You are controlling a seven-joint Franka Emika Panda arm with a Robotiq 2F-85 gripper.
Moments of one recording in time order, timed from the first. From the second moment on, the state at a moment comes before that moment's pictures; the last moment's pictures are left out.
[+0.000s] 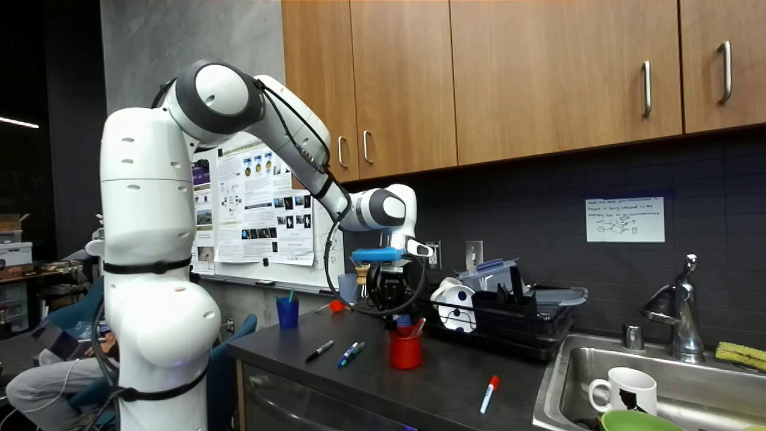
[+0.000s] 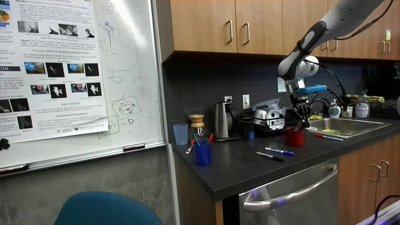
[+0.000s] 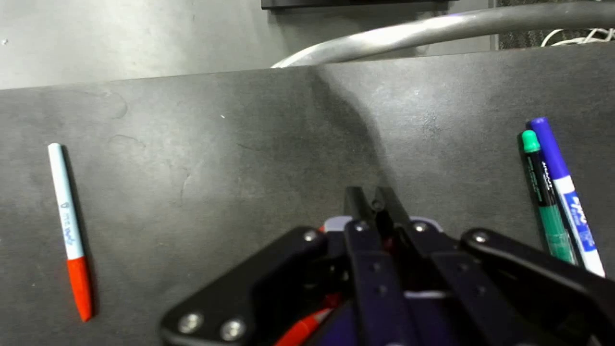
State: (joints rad) arm -0.10 -0.02 -0.12 -2.24 -0.11 1.96 -0.11
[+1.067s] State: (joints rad) arm -0.11 -0.17 -0.13 -2.19 -0.11 1.77 -0.20
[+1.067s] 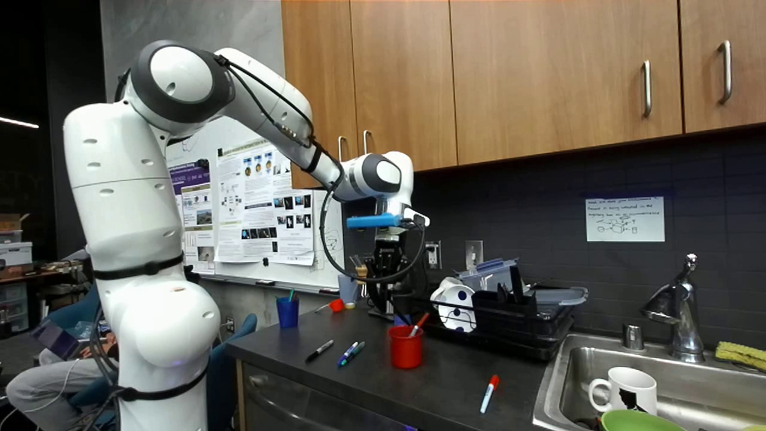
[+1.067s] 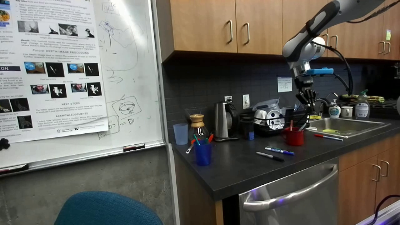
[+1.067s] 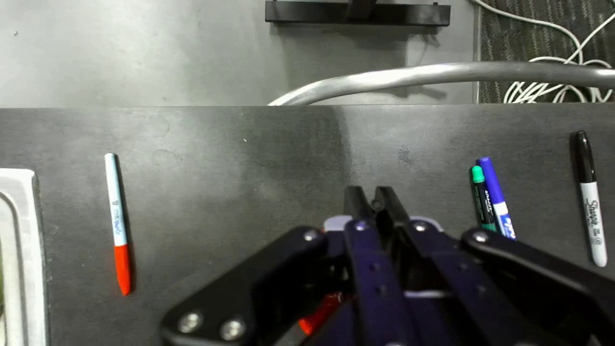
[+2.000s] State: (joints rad) arm -0.05 -0.33 -0.12 -2.19 -0.11 1.68 -0.33
